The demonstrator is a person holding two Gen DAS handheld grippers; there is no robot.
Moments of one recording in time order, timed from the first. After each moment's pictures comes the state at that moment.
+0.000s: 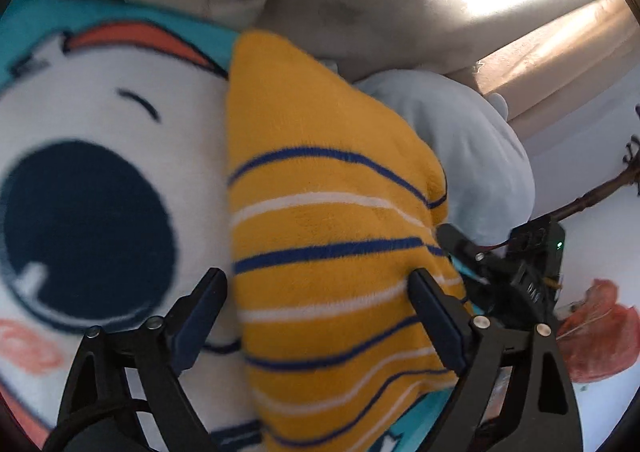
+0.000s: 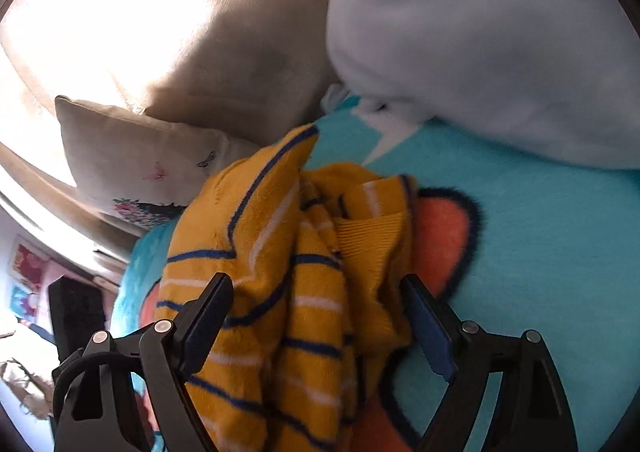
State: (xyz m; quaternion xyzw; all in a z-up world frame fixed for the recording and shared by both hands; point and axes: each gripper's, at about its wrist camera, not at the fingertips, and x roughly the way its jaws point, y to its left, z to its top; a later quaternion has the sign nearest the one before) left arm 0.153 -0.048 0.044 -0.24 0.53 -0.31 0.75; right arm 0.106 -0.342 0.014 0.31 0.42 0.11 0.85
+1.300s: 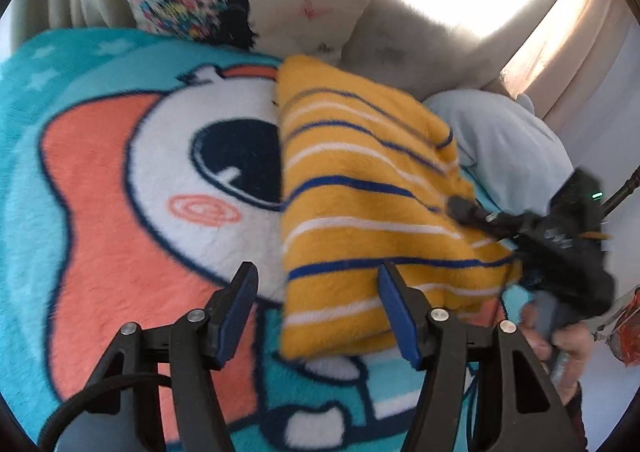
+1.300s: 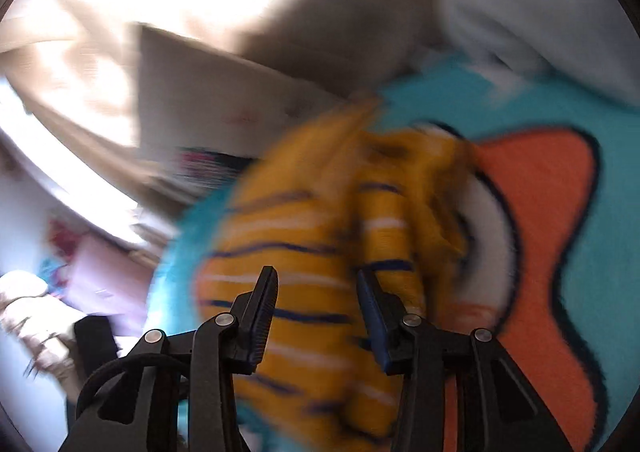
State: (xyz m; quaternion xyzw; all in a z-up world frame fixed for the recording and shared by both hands) left arm 0.044 0.030 0.082 -0.15 0.46 -0.17 0.86; right arm 0.075 -0.264 0.024 0.31 0.42 0.17 0.84
